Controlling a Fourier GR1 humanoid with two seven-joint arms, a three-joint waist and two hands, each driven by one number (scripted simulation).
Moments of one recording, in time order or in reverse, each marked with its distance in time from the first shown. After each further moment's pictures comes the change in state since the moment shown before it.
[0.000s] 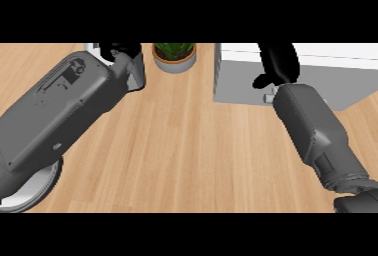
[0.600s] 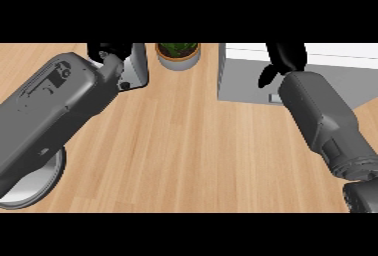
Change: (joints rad) left arm 0.023 0.046 0.004 -0.081 -0.022 -0.001 0.054; right arm -0.121 -0.051 -0.025 0.154 0.019 0.029 0.025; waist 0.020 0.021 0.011
